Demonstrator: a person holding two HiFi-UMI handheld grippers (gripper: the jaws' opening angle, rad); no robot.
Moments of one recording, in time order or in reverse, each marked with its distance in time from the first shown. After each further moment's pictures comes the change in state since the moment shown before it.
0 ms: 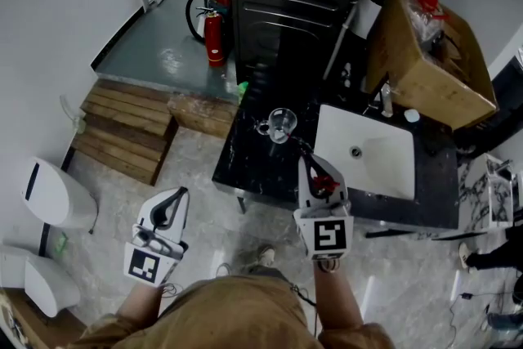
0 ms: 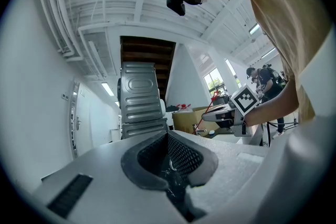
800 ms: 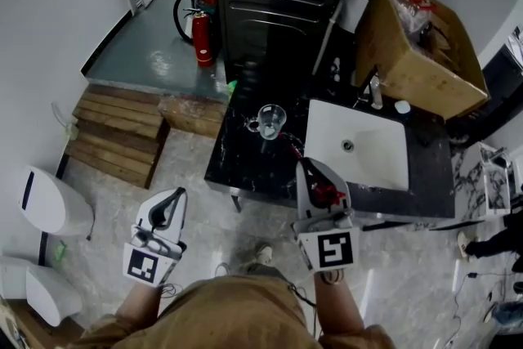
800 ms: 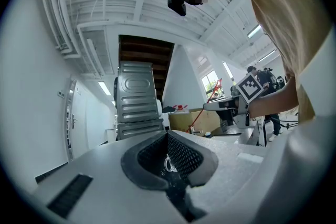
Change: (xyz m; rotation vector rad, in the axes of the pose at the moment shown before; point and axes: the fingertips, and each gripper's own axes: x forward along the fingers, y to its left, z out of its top) left arm 0.006 -0.011 -0.002 -0.013 -0.012 -0.041; right arm -0.033 0.000 0.040 0.056 -0.070 -0.013
